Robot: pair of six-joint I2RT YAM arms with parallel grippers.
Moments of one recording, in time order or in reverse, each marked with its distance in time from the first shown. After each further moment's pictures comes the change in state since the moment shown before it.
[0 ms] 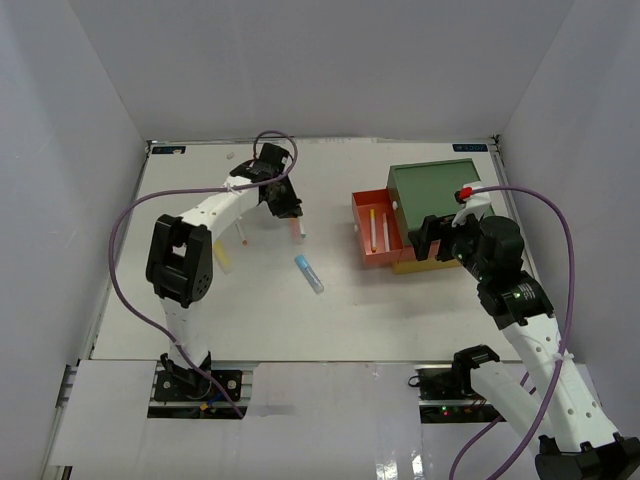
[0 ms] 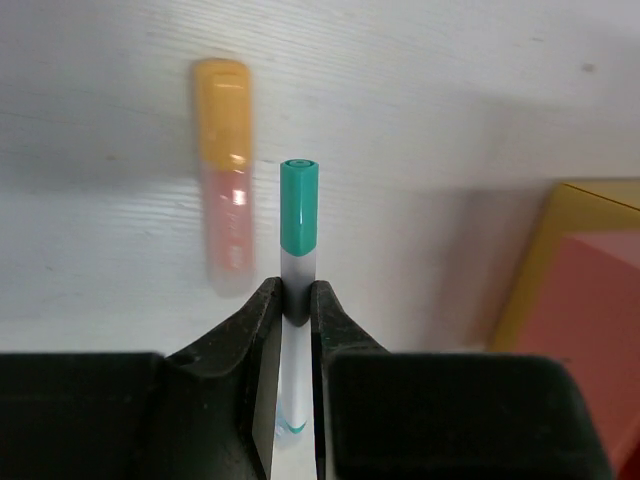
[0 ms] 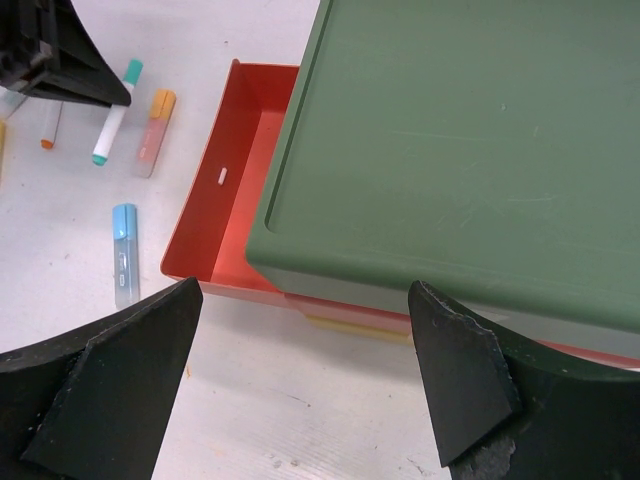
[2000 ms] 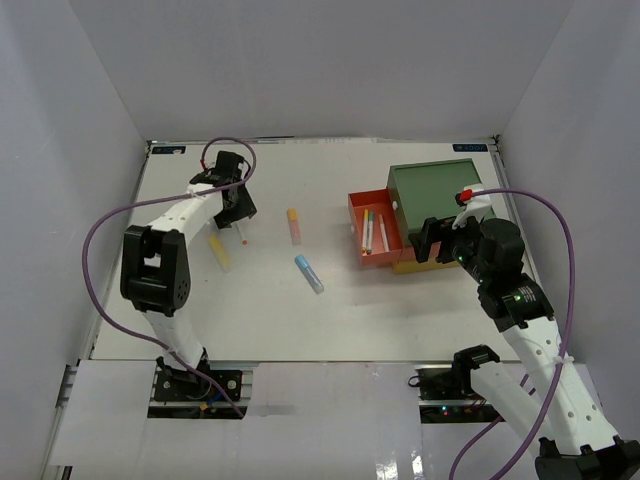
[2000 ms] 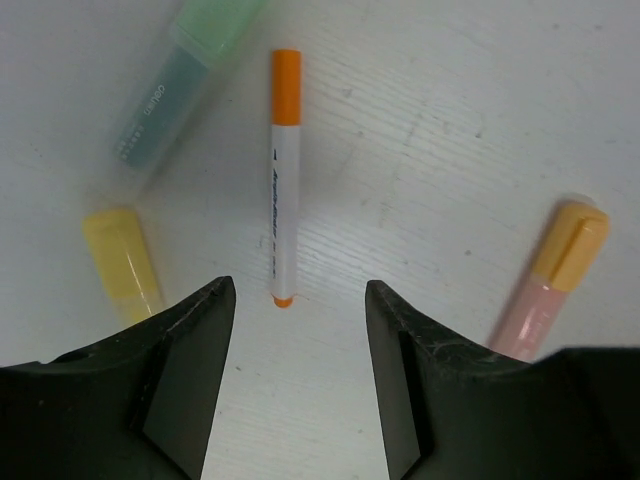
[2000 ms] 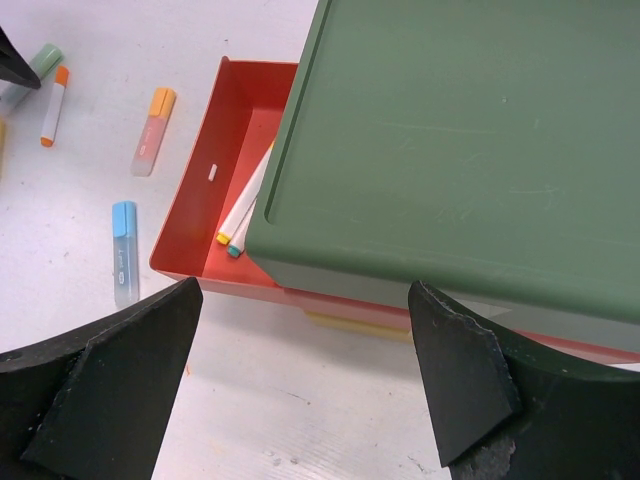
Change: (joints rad) left arm 0.200 -0.177 -0.199 -0.008 -0.286 0.131; right arm 0.000 -0.018 -0.014 0.000 0.000 0.000
